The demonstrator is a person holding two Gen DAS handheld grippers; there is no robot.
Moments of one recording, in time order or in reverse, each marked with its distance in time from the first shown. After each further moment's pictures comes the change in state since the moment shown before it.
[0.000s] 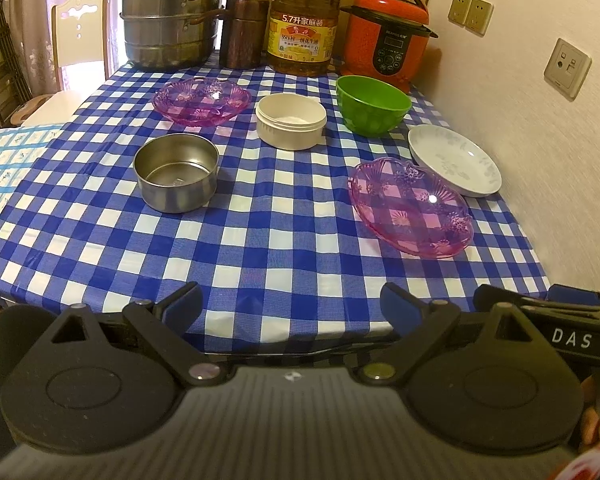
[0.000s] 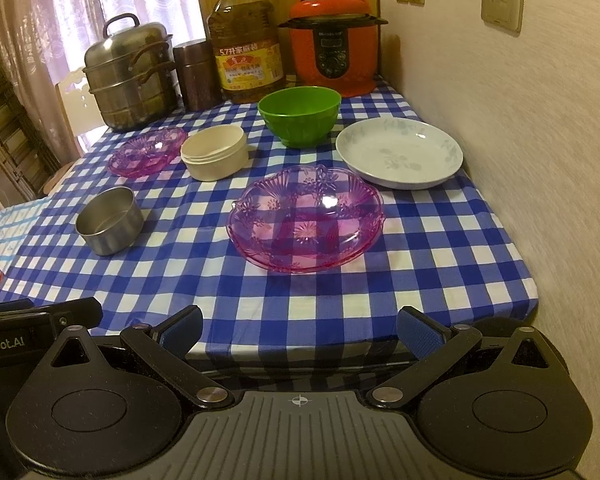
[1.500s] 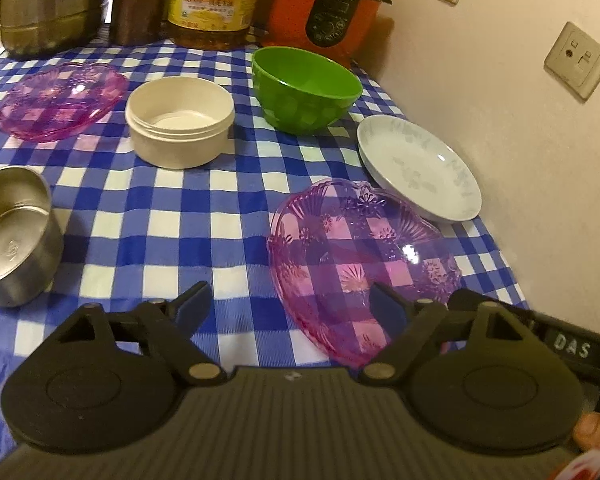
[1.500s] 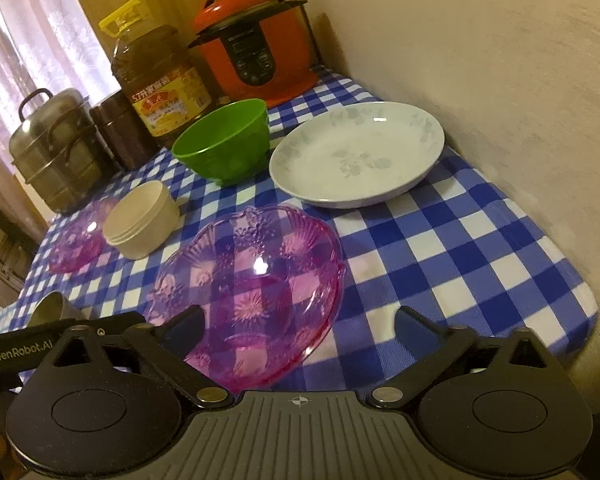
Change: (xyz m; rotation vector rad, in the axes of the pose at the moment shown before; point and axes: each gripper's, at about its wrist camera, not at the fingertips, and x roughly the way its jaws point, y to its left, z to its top) left arm 0.170 -0.033 0.077 0.050 0.081 -0.258; right arm 0.111 -0.078 0.044 0.288 -0.060 0.025
